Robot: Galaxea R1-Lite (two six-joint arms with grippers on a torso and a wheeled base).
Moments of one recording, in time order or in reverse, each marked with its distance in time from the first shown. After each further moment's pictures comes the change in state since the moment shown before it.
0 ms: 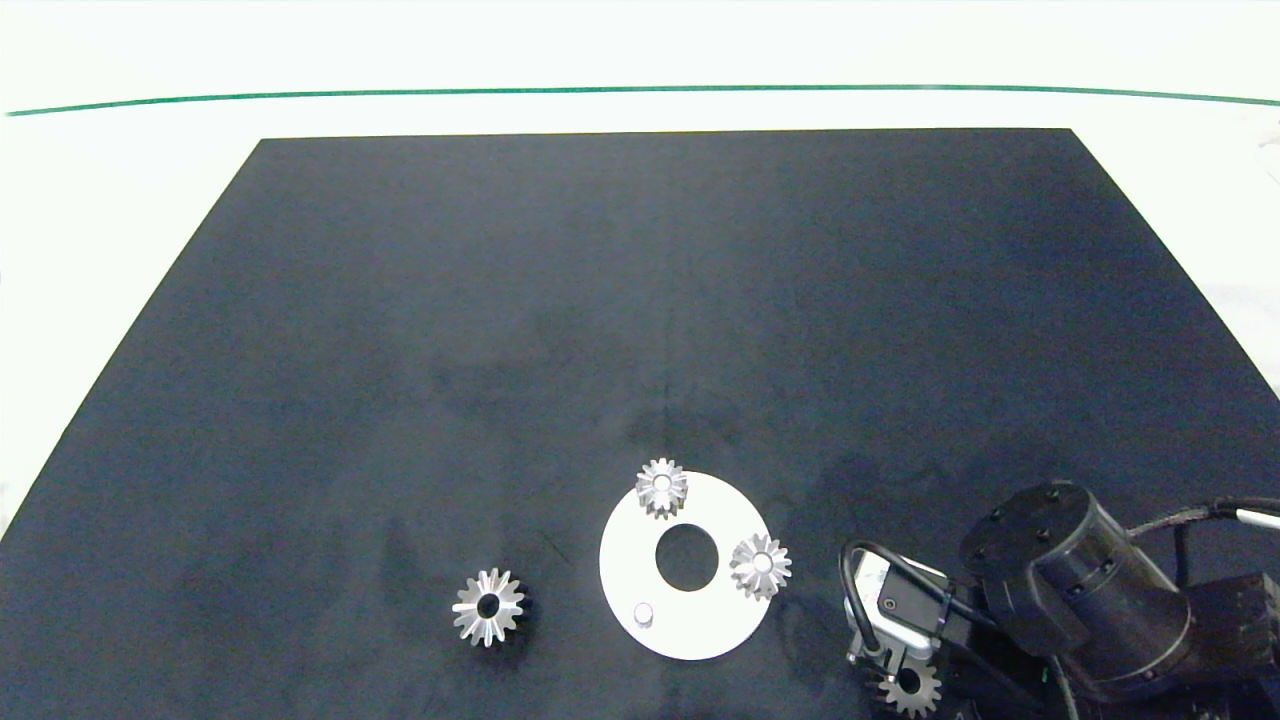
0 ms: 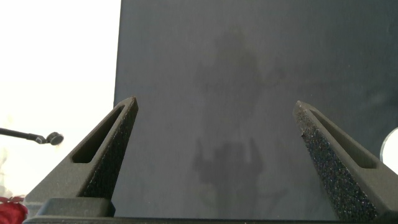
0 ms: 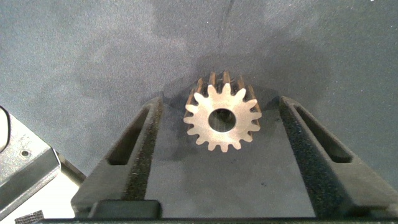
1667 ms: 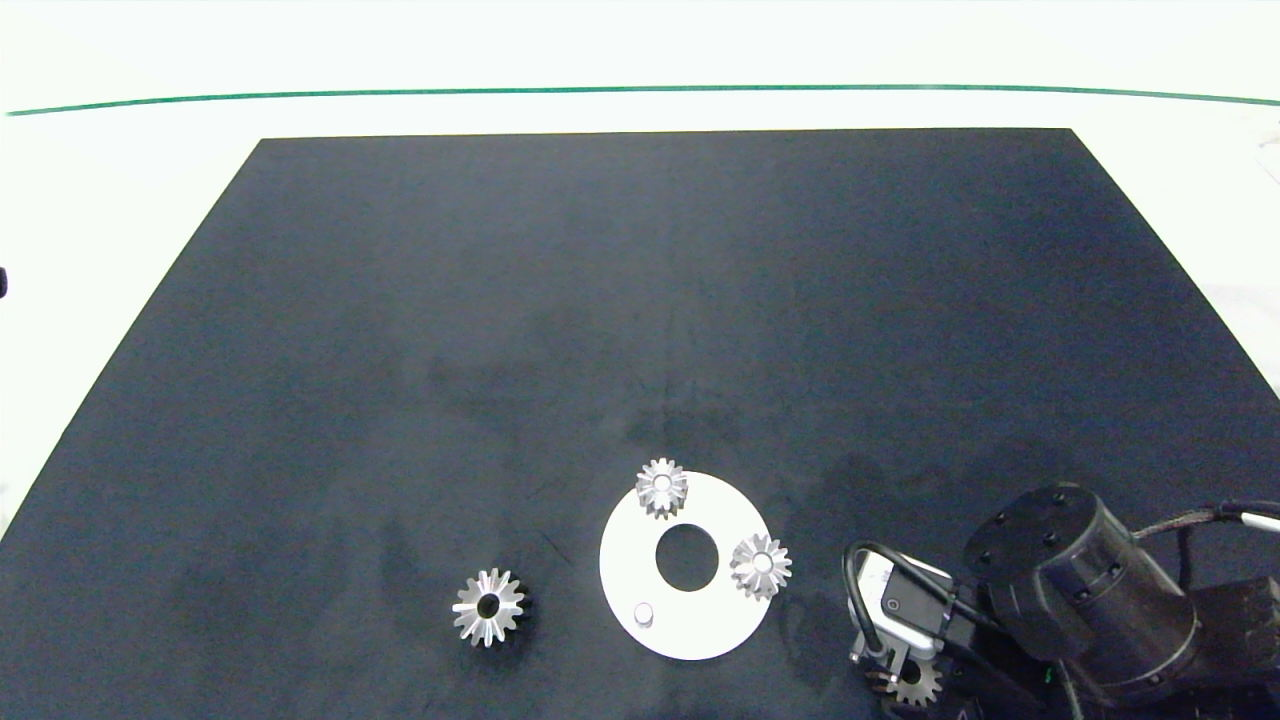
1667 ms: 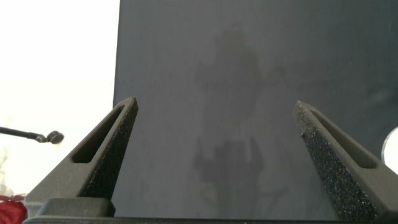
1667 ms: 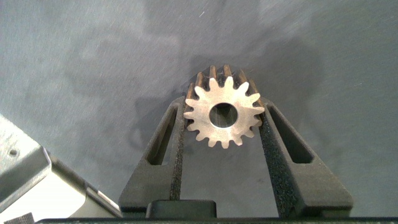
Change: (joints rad) left arm 0.000 0.002 0.008 0.000 0.000 0.000; right arm 0.003 -0.009 0.012 -0.019 -0.033 -0.008
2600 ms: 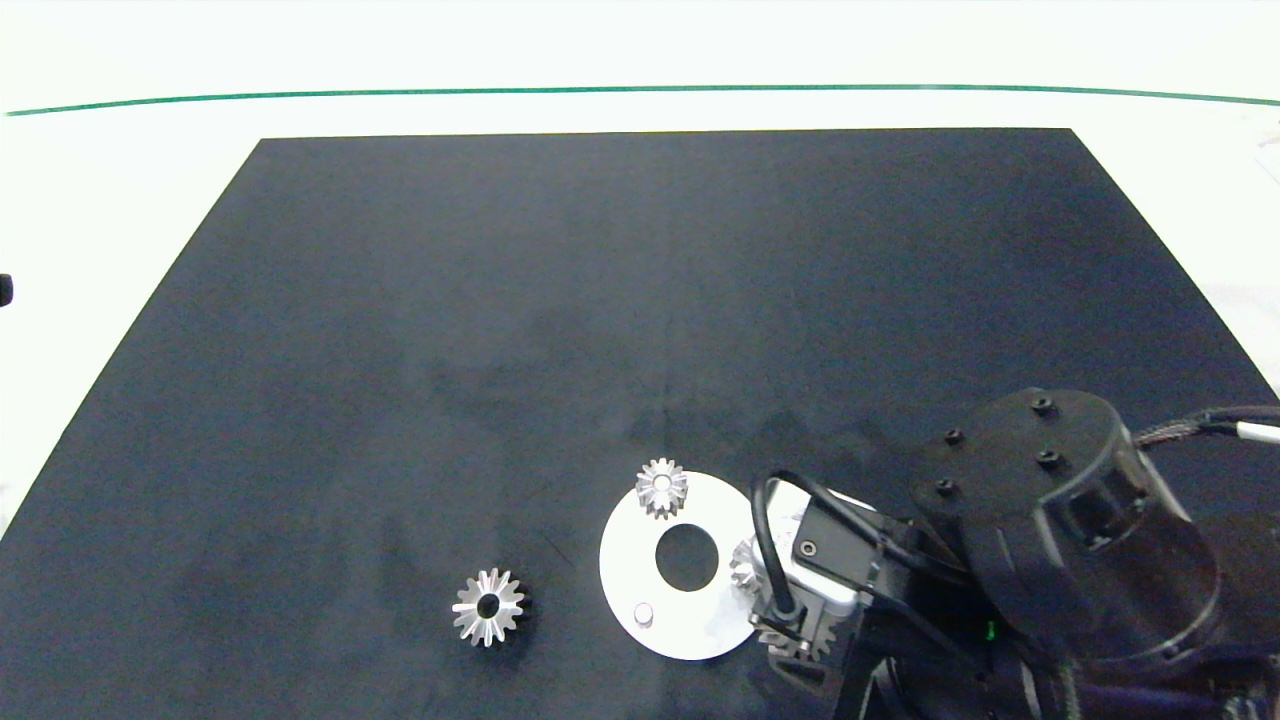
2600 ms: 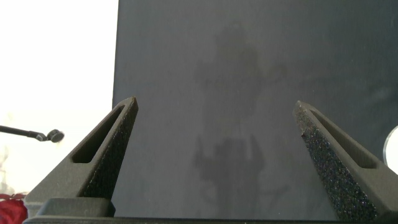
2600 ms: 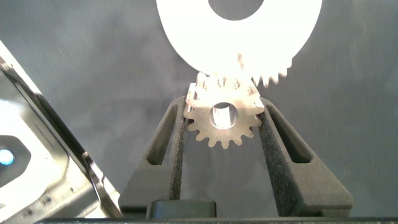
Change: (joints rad) left arm 0.000 0.000 0.008 -0.001 0.000 0.000; right arm 0.185 0.046 -0.305 0.088 0.000 0.033
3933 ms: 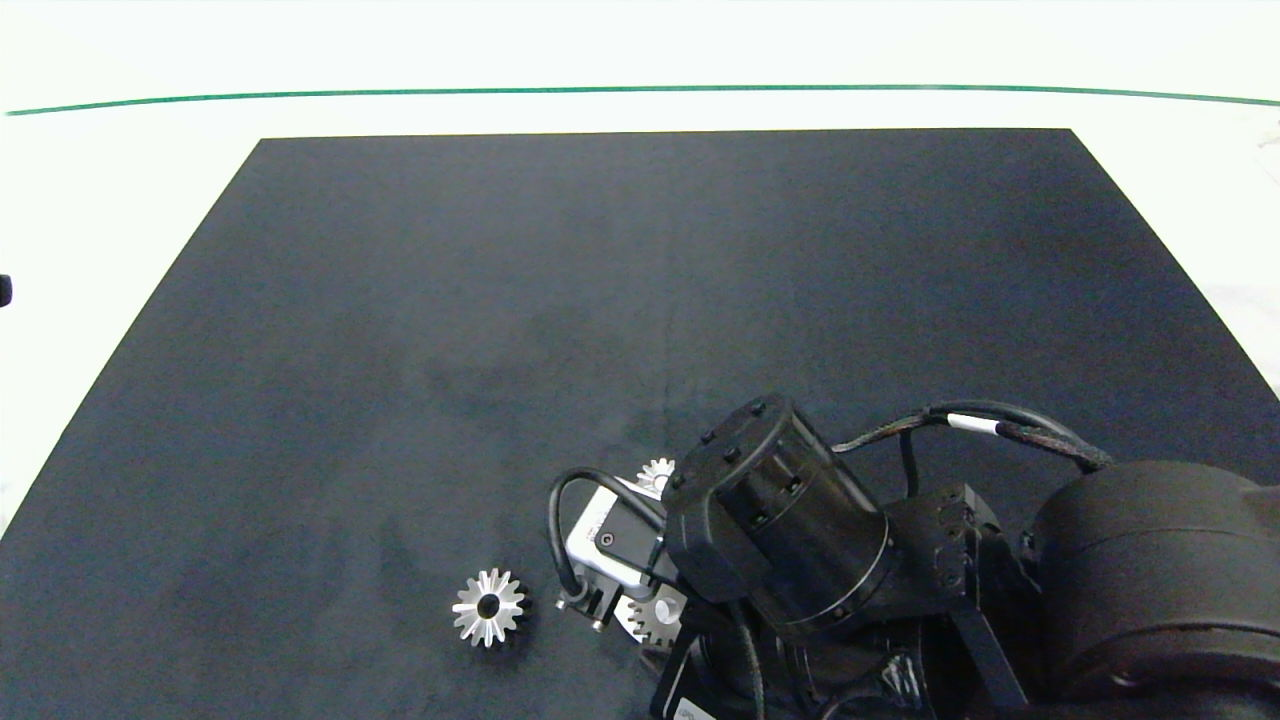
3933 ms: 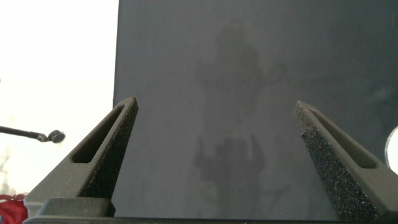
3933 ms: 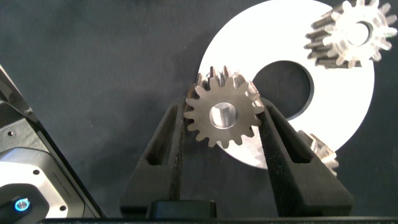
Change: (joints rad) left arm 0.000 0.000 0.000 0.000 0.000 0.006; right arm 0.064 0.254 -0.236 0.005 0.000 0.012
